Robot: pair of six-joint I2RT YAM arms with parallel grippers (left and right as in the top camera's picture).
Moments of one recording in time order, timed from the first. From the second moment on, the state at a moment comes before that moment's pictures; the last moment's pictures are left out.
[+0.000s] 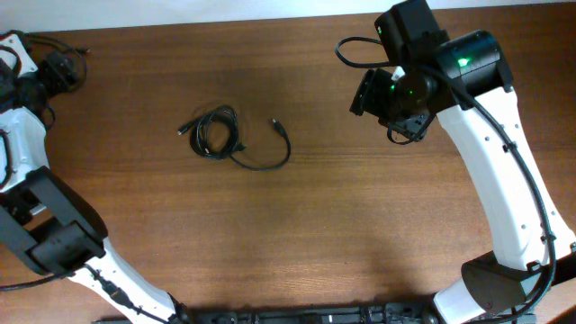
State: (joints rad) left arm 0.54 2.14 1.76 -0.27 0.37 -0.06; right arm 0.36 1.72 2.05 -1.57 -0.02 0.81
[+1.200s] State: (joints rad) left arm 0.47 2.53 1.77 0.21 0.21 0.27; right arm 0.39 1.72 1.85 -1.60 -0.02 0.81
